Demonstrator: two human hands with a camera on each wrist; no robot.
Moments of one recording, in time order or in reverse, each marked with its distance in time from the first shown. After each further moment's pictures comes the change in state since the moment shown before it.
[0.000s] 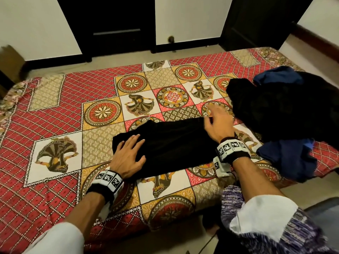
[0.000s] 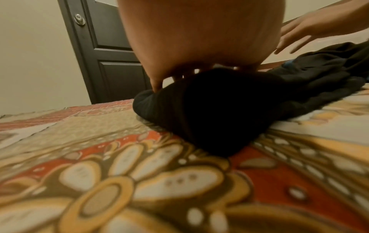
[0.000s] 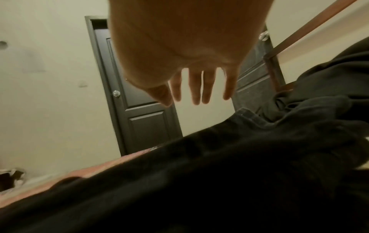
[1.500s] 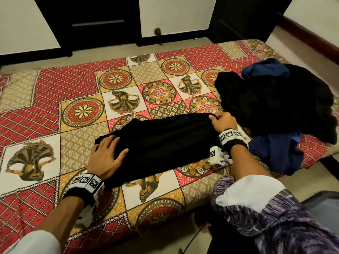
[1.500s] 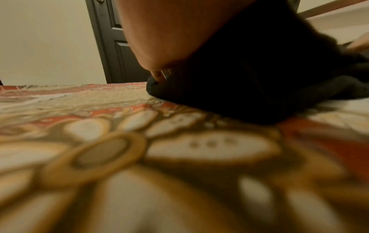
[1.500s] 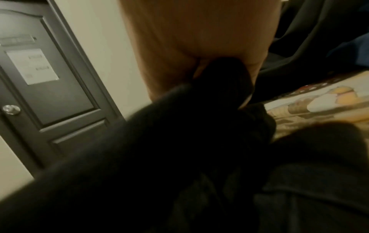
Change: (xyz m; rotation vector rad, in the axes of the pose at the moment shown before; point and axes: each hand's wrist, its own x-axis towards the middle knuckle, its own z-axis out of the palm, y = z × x) left_hand 0.013 -0.019 0.008 -0.042 0.047 -0.155; right_hand 0.018 0.075 0.009 0.102 -0.130 0.562
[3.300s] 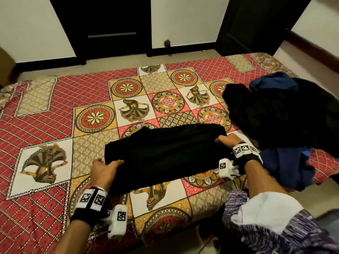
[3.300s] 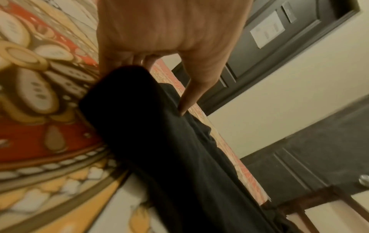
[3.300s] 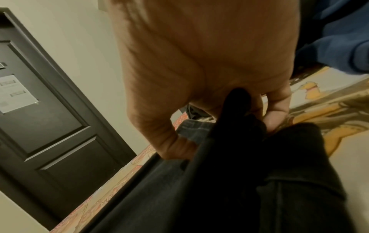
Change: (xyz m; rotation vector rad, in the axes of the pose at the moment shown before) left_hand -0.026 0.004 -0.011 -0.885 0.142 -0.824; right_hand -0.010 0.009 -0.011 0.002 -0.418 0.245
